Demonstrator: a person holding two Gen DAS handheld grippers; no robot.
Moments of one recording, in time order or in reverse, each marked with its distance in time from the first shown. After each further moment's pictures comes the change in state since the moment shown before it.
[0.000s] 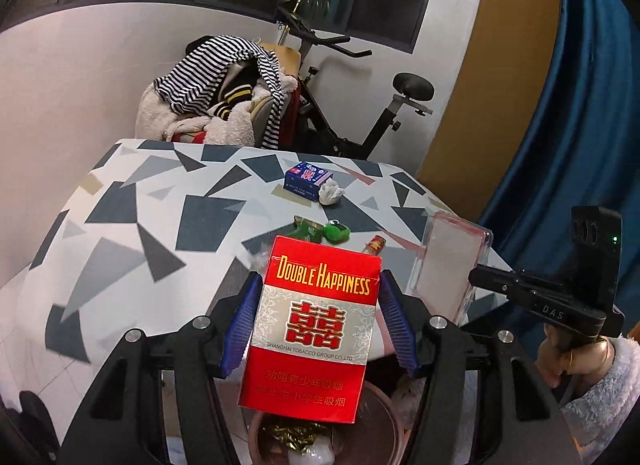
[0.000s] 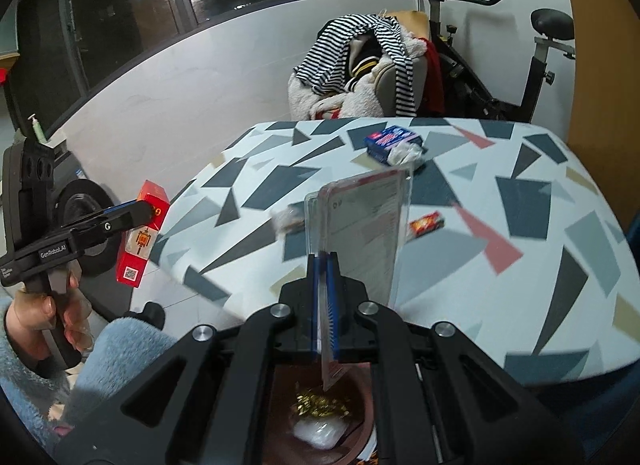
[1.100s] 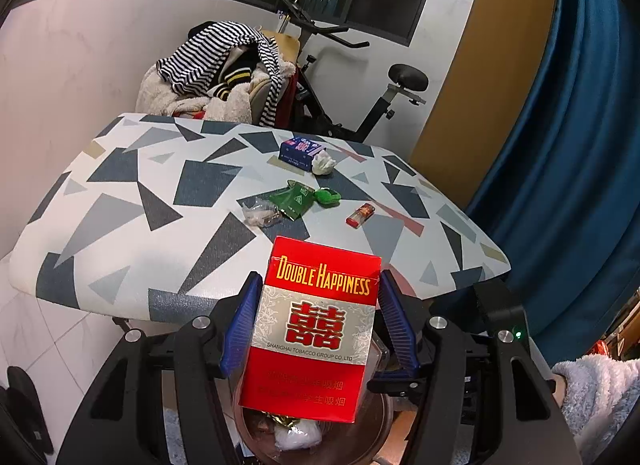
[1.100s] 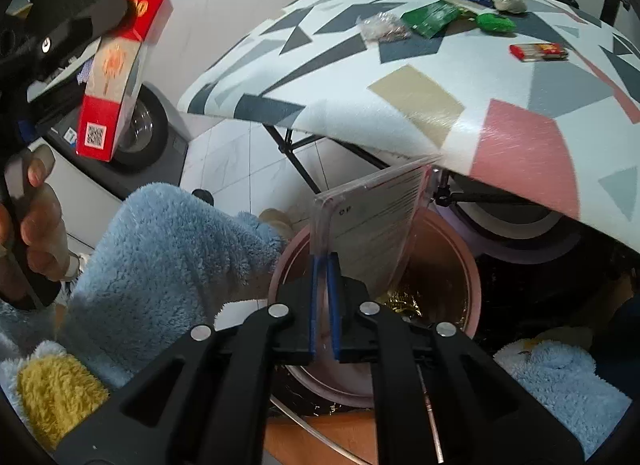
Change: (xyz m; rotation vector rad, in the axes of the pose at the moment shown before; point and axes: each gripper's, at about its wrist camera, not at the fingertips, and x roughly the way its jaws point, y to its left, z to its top) left arm -0.014 0.003 -0.049 -0.035 0.033 -0.035; right arm 0.095 0.052 -0.111 -0.039 0.419 0.187
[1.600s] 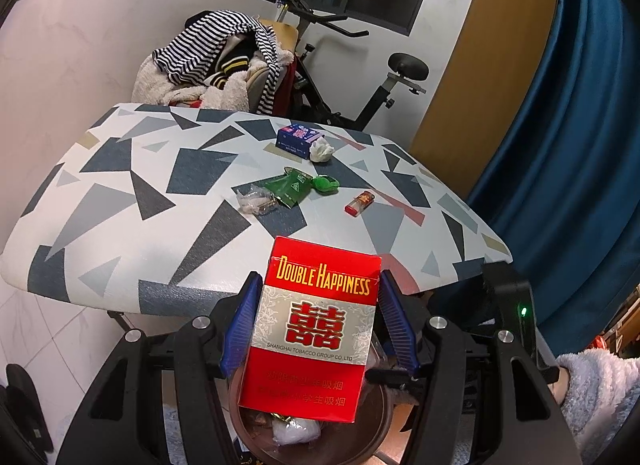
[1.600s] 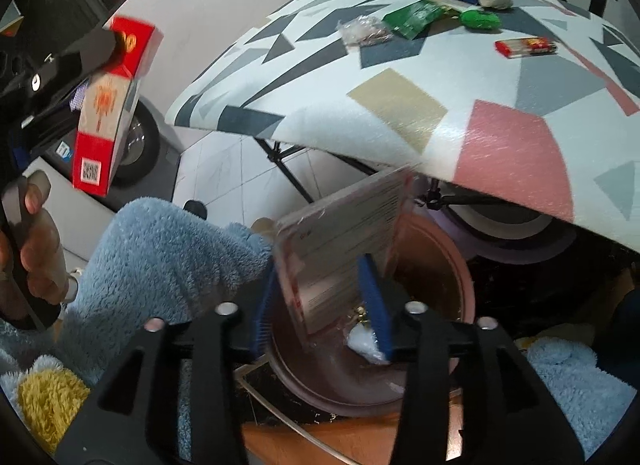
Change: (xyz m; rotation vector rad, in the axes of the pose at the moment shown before) left arm 0.013 -0.003 -0.005 0.003 0.037 -0.005; right arm -0.009 -0.016 0.005 0.058 -0.063 -0.052
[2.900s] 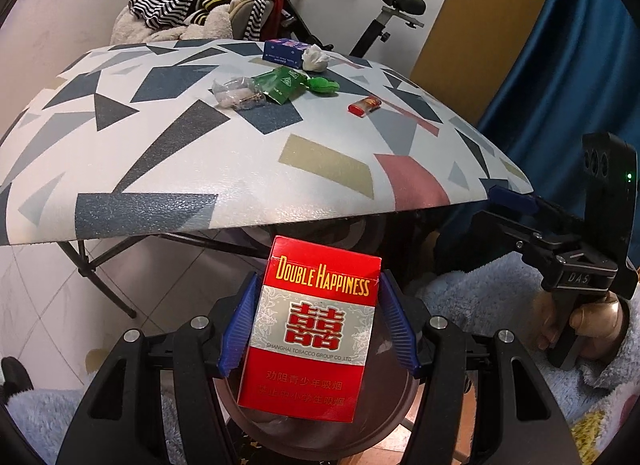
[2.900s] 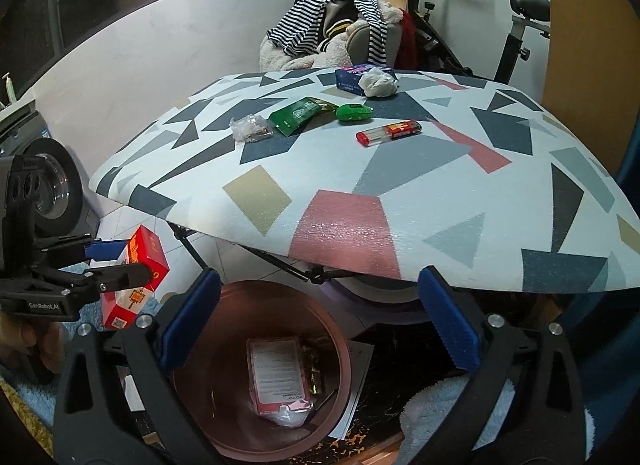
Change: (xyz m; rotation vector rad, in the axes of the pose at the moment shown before) left arm 0.079 0.009 -0.072 0.048 0.187 -0.019; right arm -0.052 -0.038 -0.009 -0.016 -0.307 -0.307
